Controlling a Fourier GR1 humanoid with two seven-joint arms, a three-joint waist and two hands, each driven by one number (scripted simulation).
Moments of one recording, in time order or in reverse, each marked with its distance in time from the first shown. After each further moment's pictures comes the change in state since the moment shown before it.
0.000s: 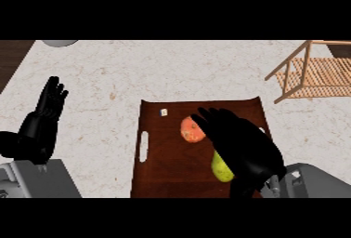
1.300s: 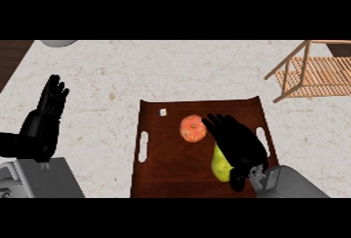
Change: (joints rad) left arm -0.014 -0.031 0.018 0.006 -0.020 -0.005 0.006; right arm 0.229 0.128 -0.053 0.256 0.387 -0.018 -0.275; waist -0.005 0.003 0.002
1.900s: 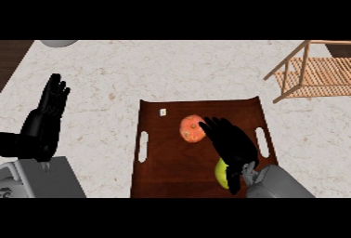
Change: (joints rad) left arm -0.005 -0.007 -0.001 -0.011 -0.009 -0.003 0.008; right arm 0.044 0.089 -0.038 0.150 0.117 -0.032 -0.147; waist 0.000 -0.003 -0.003
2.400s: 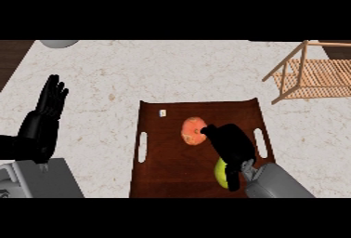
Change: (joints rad) left arm 0.013 0.006 0.007 -0.004 0.005 -0.013 -0.014; right arm -0.013 0.005 0.006 0.061 0.115 -0.025 -0.109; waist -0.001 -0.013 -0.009
